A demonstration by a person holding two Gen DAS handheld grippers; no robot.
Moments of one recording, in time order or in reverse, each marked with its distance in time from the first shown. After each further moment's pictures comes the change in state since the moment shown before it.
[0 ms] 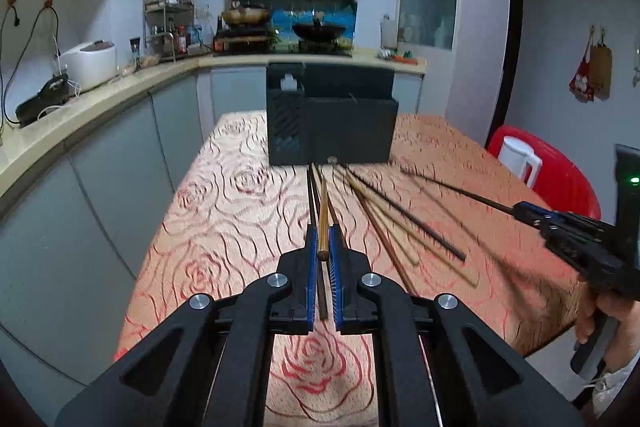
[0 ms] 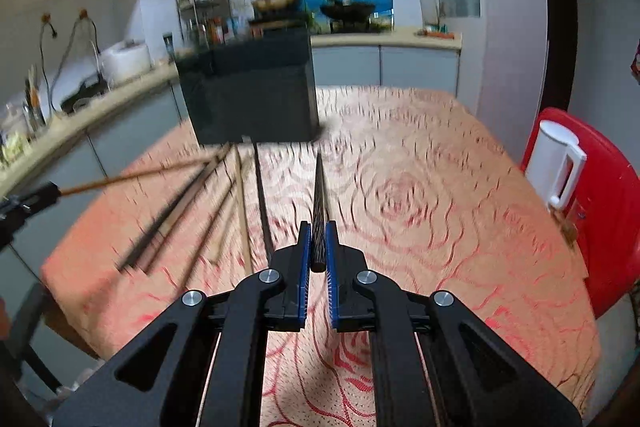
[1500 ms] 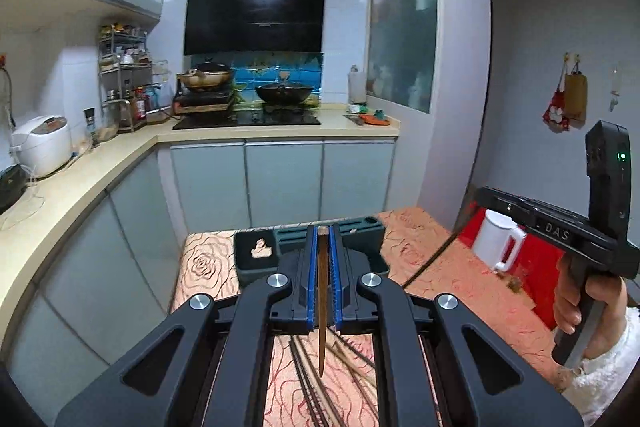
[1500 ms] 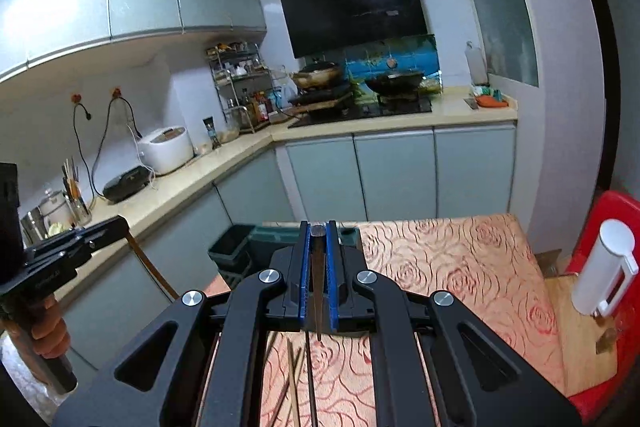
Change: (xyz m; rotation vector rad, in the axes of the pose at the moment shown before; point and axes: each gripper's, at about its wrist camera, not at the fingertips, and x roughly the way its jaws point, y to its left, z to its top) left arm 0.049 0.003 0.213 0.079 -0.123 -0.139; right arm 0.028 -0.003 0.219 0.038 -0.169 0.218
